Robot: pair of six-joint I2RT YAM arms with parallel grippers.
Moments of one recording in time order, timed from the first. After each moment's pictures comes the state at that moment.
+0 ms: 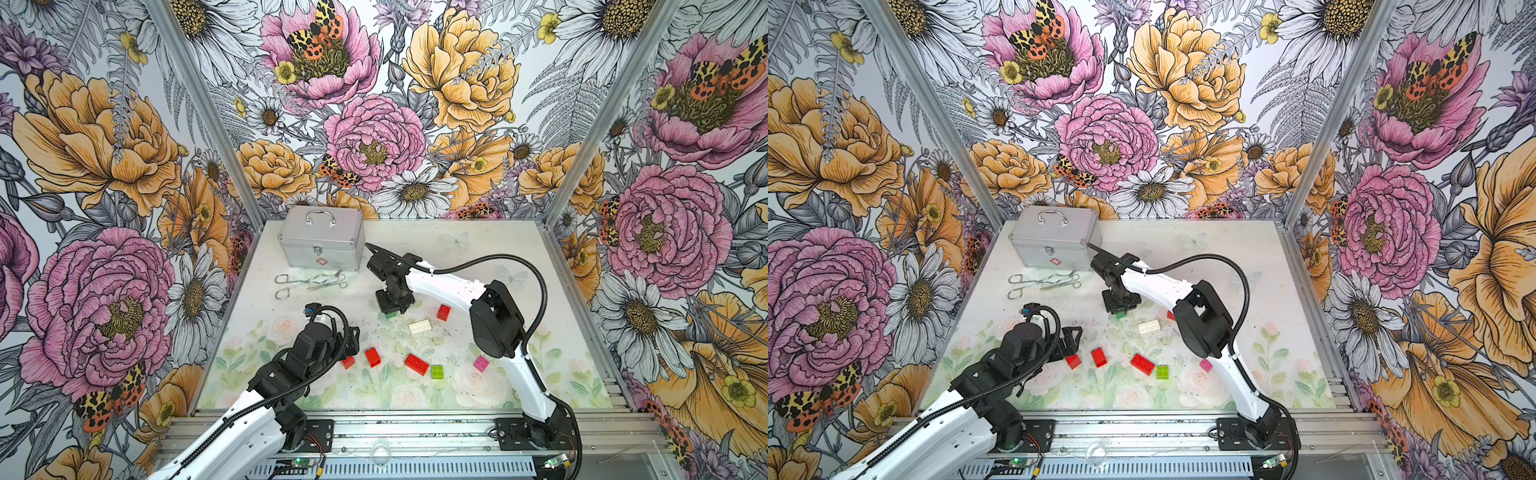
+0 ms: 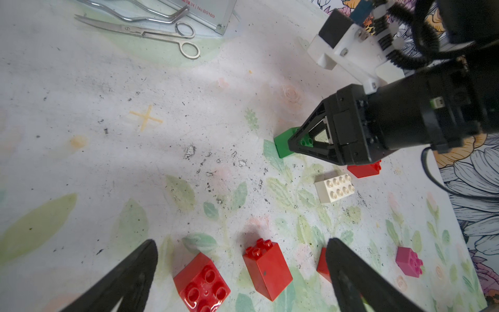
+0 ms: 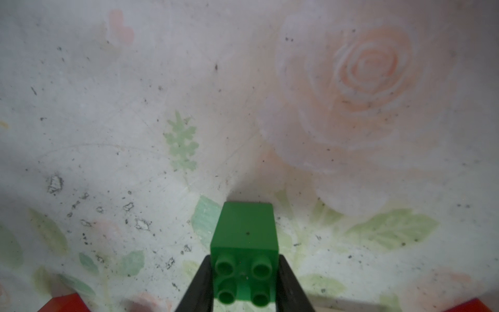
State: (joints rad) left arm -0.62 0.58 0.40 -0.52 -0.19 -0.74; right arm 0.81 2.30 1.98 -1.07 -0.04 0.47
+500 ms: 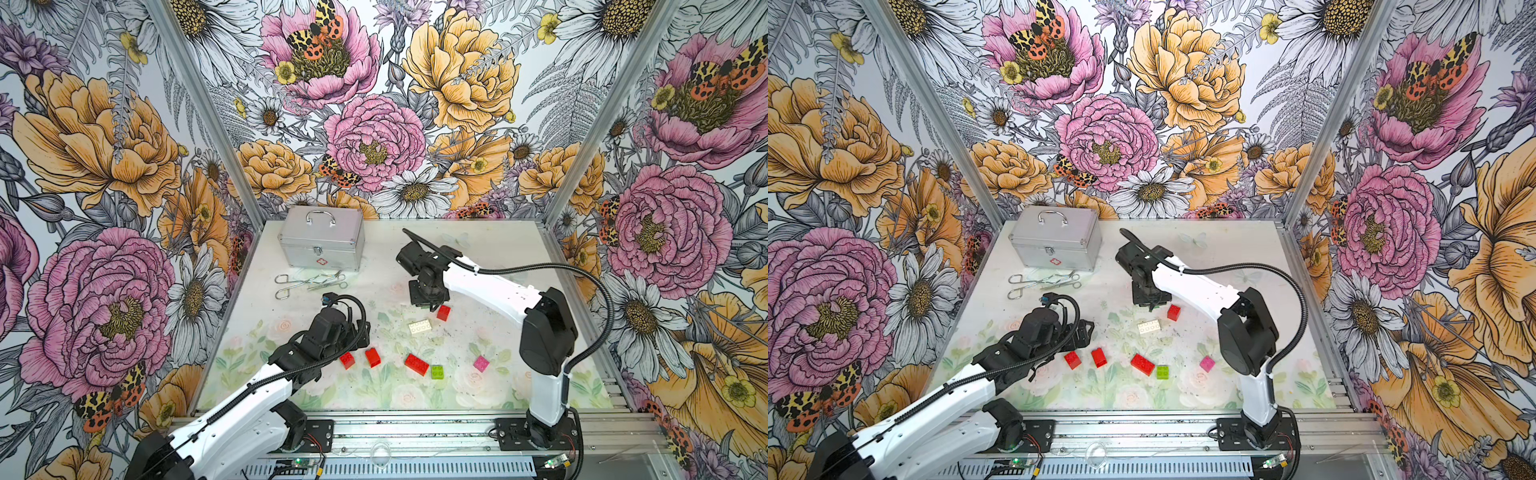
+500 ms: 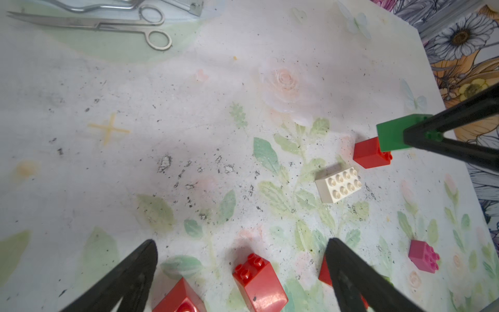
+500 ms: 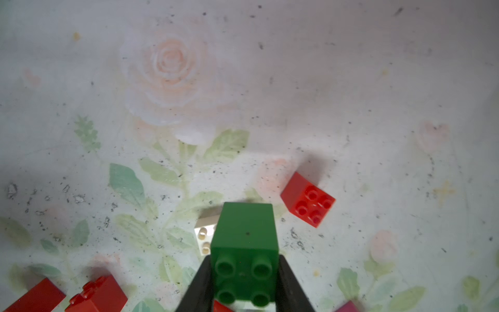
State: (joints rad) left arm -0.64 0.91 0.51 -0.38 -0.13 -0.65; right arm 0.71 1.90 1.66 -1.16 0.17 0.68
